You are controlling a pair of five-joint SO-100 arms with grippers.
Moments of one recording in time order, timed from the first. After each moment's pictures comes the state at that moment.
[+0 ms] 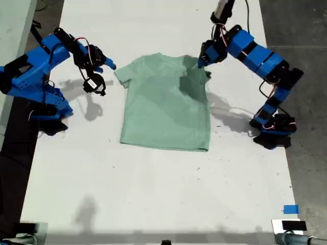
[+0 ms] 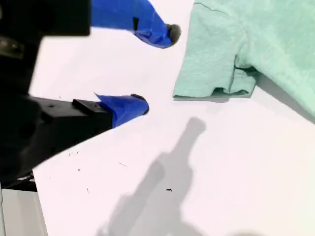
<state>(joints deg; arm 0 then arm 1) -51.0 115.0 114.2 75.4 34.4 39.7 83.3 74.7 70.3 -40.7</state>
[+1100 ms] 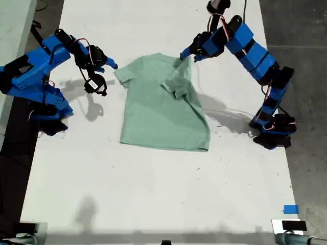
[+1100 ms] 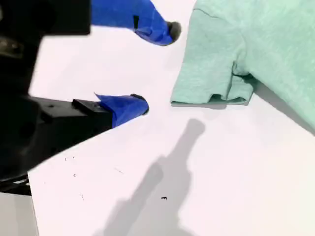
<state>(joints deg) -50.3 114.8 115.2 72.3 33.8 34.8 80.6 50.7 88.1 -36.0</state>
